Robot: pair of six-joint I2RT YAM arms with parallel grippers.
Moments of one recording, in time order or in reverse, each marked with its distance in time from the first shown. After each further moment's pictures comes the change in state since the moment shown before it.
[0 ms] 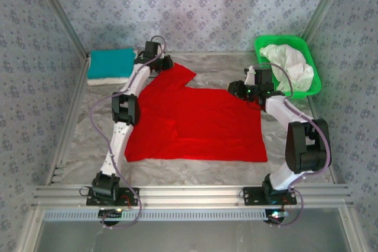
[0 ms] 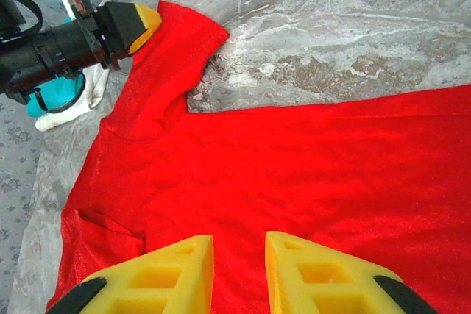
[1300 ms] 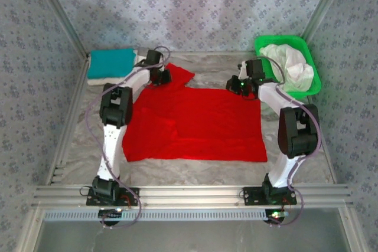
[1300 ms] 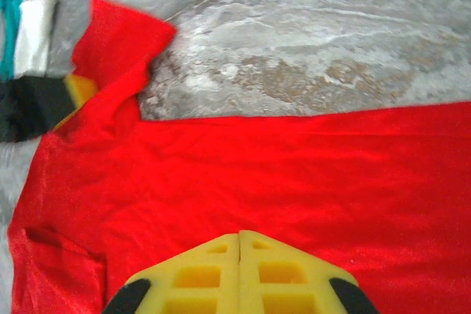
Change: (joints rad) left arm -0.055 -0.532 -0.895 0.145 -0.140 0.033; right arm 0.055 0.188 0.234 -0.196 0.121 -0.036
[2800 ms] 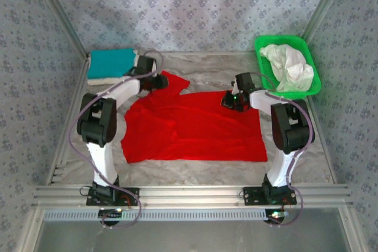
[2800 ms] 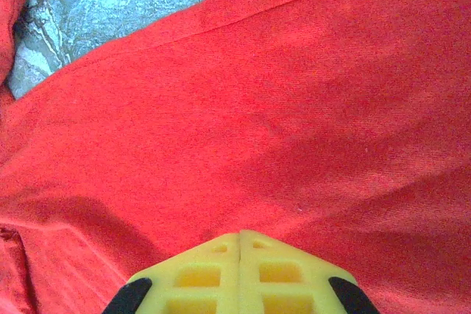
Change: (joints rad) left arm -0.016 -0.366 -0.348 0.109 -0.114 -0.003; right arm 0.053 0.068 -0.133 0.034 0.027 0.074
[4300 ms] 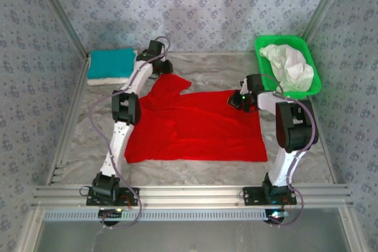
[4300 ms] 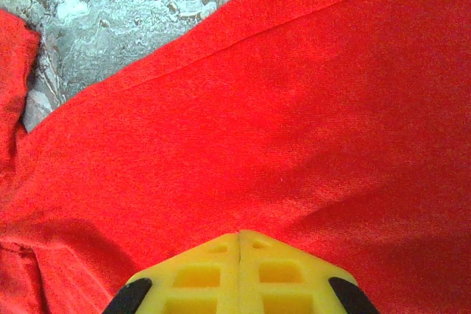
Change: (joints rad) left arm 0.024 0.801 1.166 -0.461 0.050 0.074; right arm -0.106 0.000 -0.058 0.089 -0.092 0.008
